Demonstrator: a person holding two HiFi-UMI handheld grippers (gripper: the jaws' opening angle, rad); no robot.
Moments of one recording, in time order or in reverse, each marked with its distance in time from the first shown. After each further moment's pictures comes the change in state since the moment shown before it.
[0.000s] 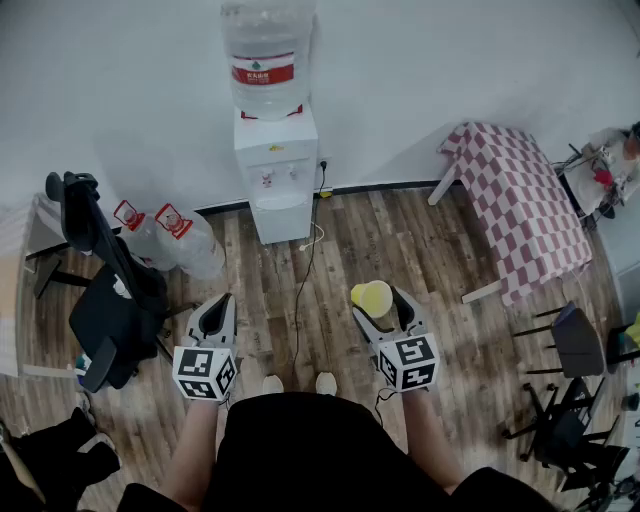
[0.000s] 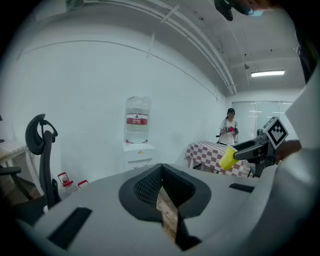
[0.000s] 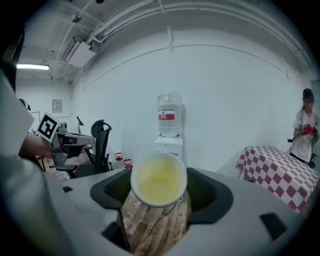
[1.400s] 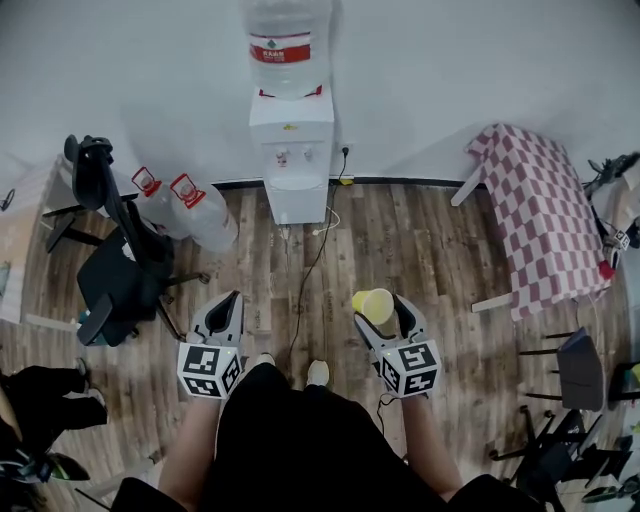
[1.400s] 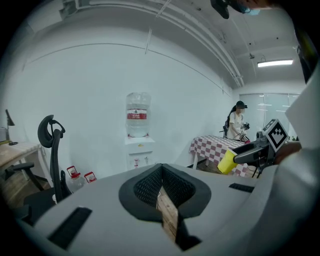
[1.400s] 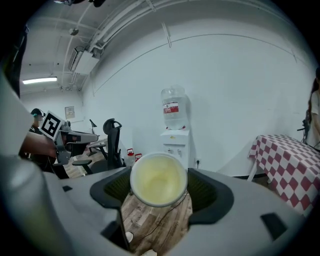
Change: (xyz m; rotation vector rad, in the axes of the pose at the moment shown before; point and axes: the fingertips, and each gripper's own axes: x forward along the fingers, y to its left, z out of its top) left arm -0.012 -0.069 -0.026 0.002 0.056 0.106; right arm -0.019 -0.033 -0.054 0.026 0.031 0.164
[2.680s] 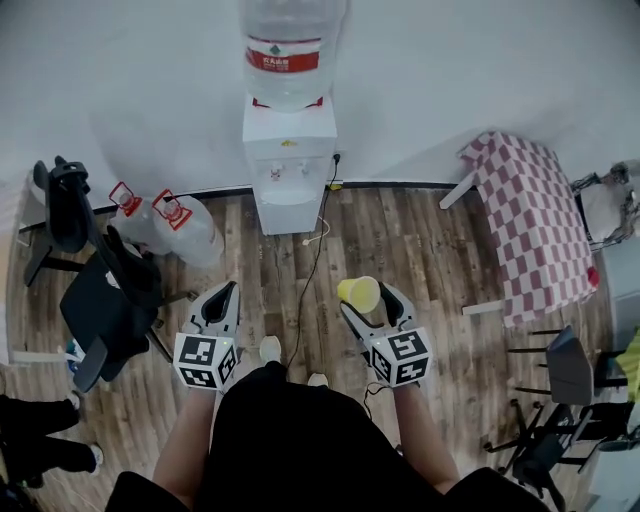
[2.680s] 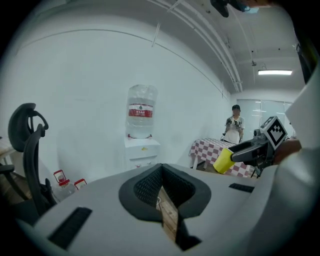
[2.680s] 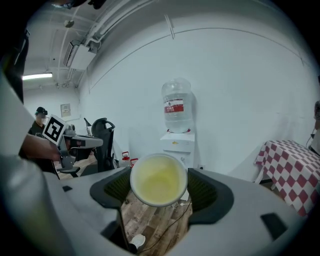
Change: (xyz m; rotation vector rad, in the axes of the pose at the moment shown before) left arm 0.104 0.099 0.027 -0.023 -0.001 -0.093; right arm 0.127 0.010 0.070 -0.010 0.013 -0.021
